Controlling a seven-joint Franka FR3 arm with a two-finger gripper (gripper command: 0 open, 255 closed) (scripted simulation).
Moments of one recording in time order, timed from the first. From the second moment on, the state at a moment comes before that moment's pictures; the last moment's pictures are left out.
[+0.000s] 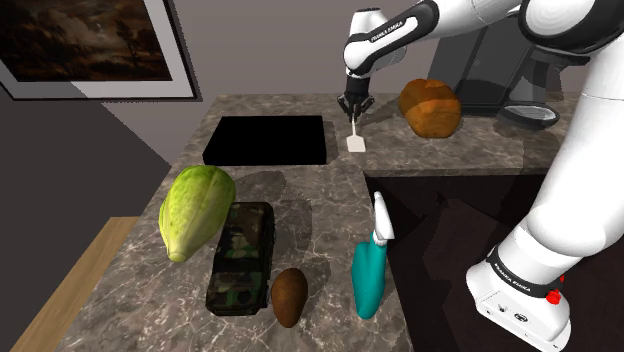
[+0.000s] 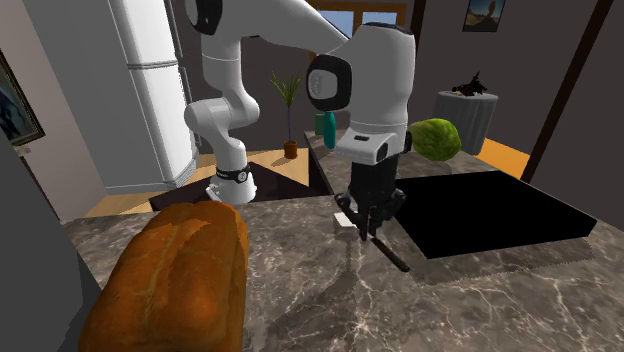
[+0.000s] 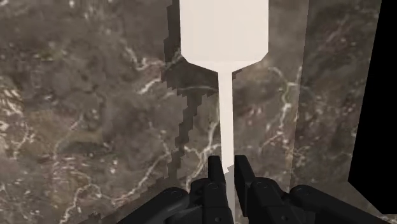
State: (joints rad) arm -0.12 0.27 -0.01 -1.87 -0.04 2.19 0.58
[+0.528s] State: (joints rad) arm -0.12 0.23 -0.01 -1.80 -0.04 2.09 0.57
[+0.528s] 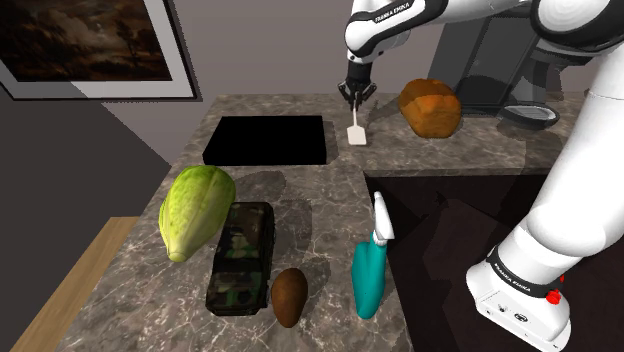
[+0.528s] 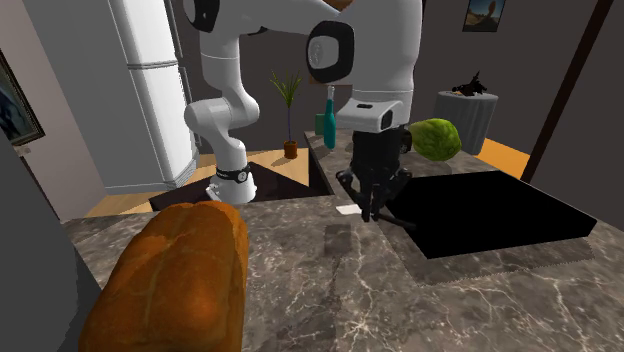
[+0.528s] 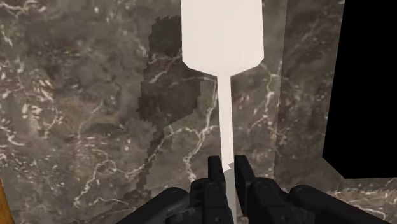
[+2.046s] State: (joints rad) arm -0.11 0.19 -0.01 -1.55 -0.03 1.80 0.56
